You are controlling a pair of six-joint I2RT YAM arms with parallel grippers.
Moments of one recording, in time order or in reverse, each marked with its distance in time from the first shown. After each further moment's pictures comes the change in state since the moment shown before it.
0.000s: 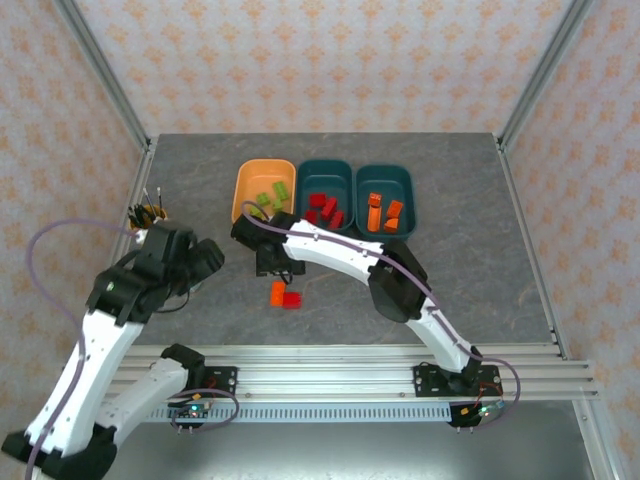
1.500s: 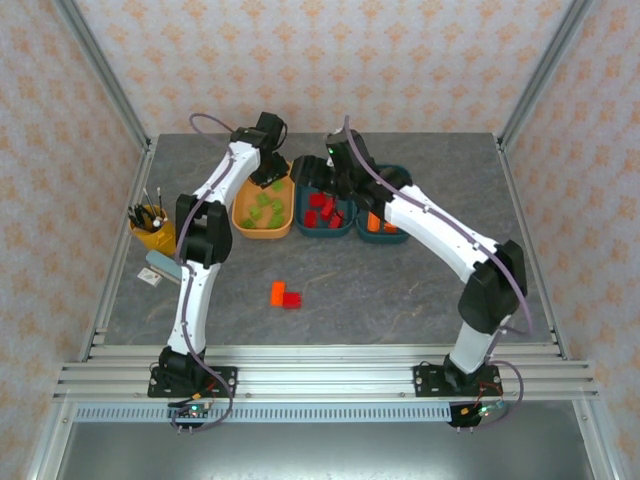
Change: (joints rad) left arm 0.098 1.703 1.266 0.155 0.149 0.057; right arm -0.375 -0.531 -0.392 0.669 -0.215 -0.177
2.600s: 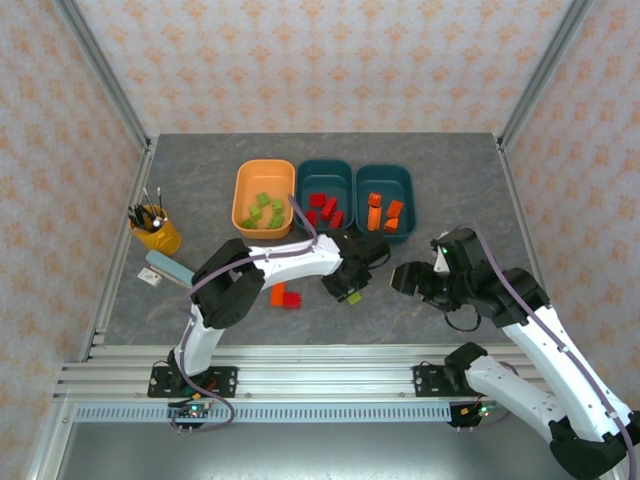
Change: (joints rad) left arm -0.717 -0.403 -0.766 0.141 0.023 -0.763; right arm -0.153 -0.996 -0.690 -0.655 -0.194 0.031
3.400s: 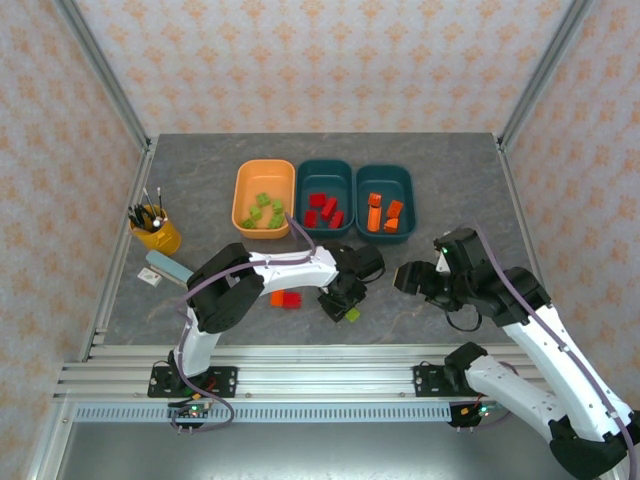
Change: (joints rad) left arm -0.051 -0.026 -0.146 0.082 0.135 -0.220; right arm 0.000 0.003 0.015 -0.042 0.057 0.005
